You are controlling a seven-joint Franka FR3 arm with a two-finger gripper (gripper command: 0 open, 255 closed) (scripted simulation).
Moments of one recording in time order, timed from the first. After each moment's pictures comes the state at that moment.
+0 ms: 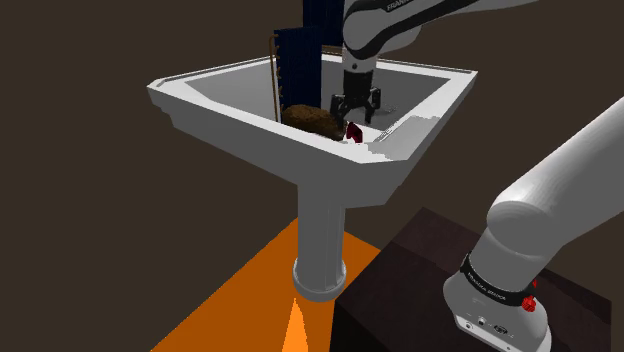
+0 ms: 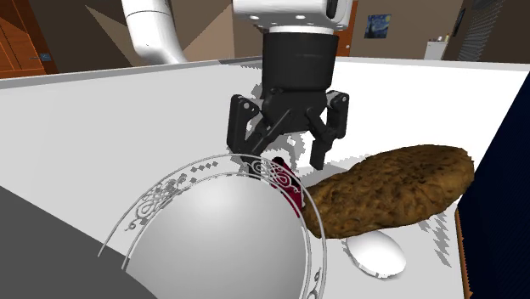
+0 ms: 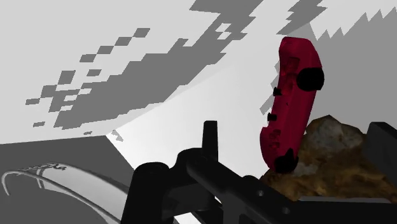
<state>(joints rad) -0.18 -0.29 0.09 -2.28 -0.03 1.99 0.29</state>
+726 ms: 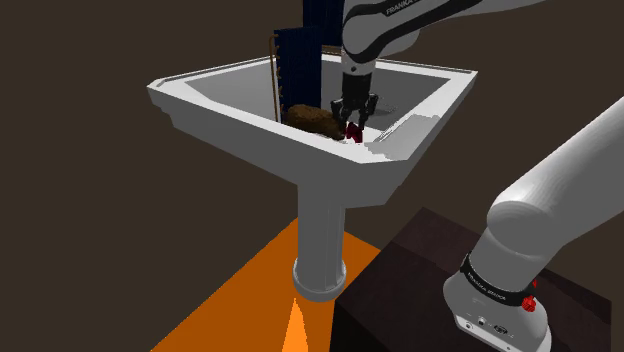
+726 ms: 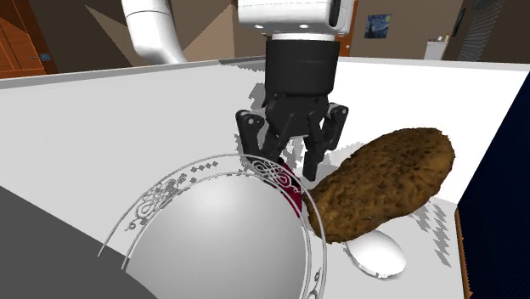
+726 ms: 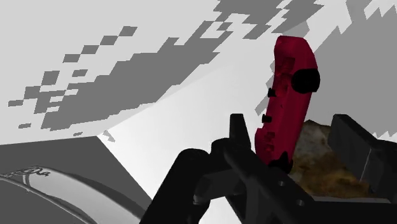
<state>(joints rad) -0.18 -0.29 0.09 -2.29 -0.03 2.02 0.29</state>
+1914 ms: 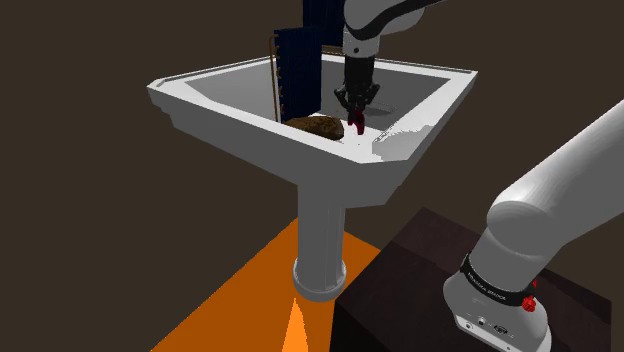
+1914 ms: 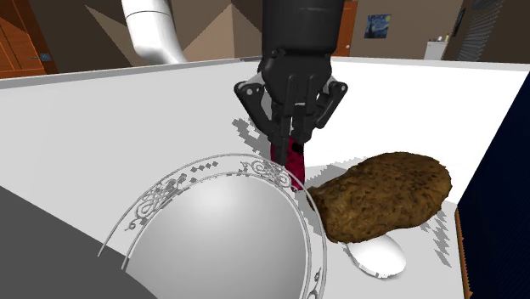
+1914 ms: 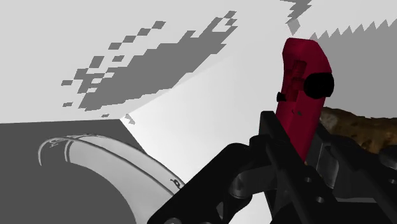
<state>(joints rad) -0.18 -0.31 0.09 -2.20 -0.03 1.90 0.29</state>
